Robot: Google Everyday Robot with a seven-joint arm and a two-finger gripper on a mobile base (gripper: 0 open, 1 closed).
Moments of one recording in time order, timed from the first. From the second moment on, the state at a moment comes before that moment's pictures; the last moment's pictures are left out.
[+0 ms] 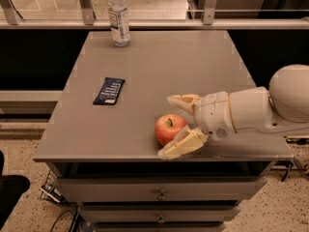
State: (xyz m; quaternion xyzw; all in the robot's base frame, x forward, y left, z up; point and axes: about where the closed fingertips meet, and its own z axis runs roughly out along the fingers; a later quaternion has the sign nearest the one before) arm 0.452 -0.048 0.850 -0.56 0.66 0.28 0.43
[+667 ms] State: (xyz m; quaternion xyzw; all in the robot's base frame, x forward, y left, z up) arm 0.451 -0.055 0.845 -0.56 0.66 0.27 0.42
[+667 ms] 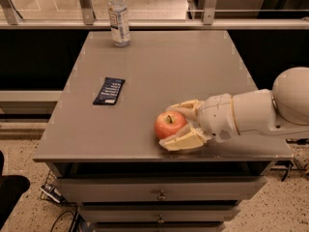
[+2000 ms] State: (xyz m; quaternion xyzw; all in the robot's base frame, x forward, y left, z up) arm 0.518 -0.033 0.892 -0.57 0.63 0.28 0.45
